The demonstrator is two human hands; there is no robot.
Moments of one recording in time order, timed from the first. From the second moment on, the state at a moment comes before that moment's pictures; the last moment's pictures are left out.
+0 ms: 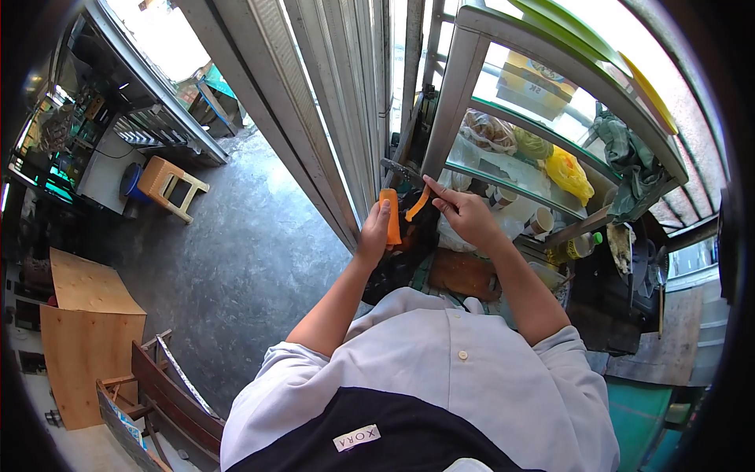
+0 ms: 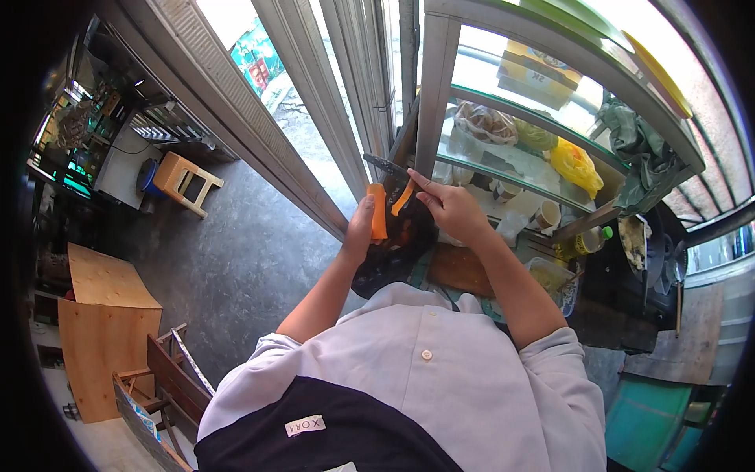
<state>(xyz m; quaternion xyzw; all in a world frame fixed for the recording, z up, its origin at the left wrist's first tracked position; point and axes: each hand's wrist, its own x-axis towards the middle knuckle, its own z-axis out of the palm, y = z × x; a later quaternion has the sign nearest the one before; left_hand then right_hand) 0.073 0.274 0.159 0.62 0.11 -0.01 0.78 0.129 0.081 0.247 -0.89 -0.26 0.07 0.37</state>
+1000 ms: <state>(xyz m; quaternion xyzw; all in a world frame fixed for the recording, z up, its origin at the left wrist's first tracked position) 0.077 0.262 0.209 0.34 0.12 -0.16 0.92 0.079 0.085 0.271 -0.81 -0.39 0.16 0.41</state>
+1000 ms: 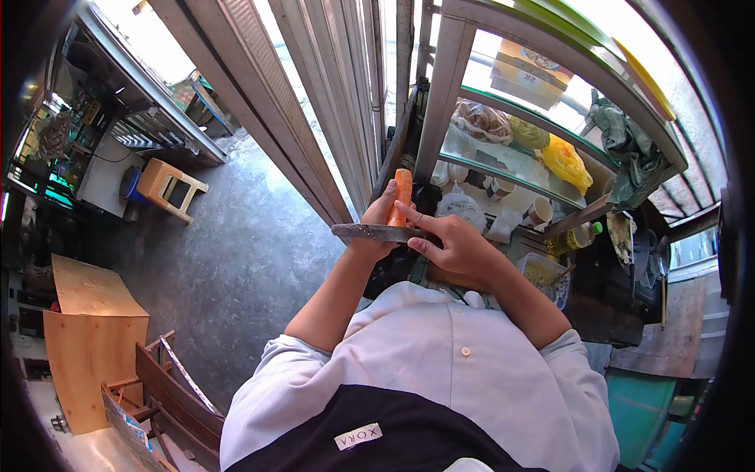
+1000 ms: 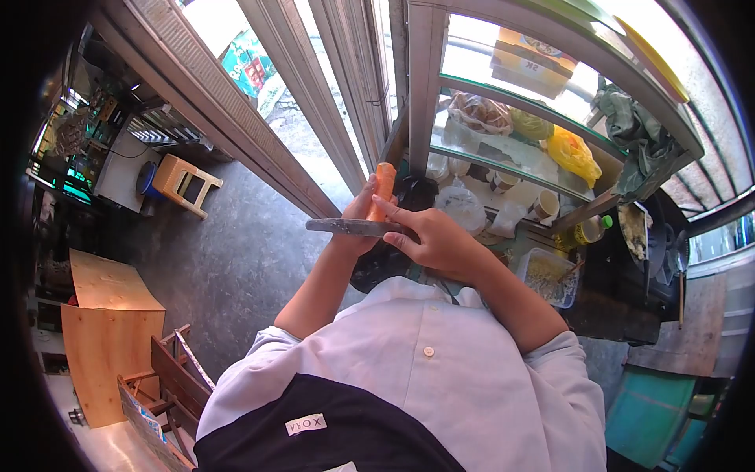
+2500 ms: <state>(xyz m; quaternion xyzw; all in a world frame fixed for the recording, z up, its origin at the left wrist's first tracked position) 0.073 0.213 0.209 0.35 0.10 -0.19 0.91 0.062 0.052 0.275 -0.88 -0.31 0.07 0.35</state>
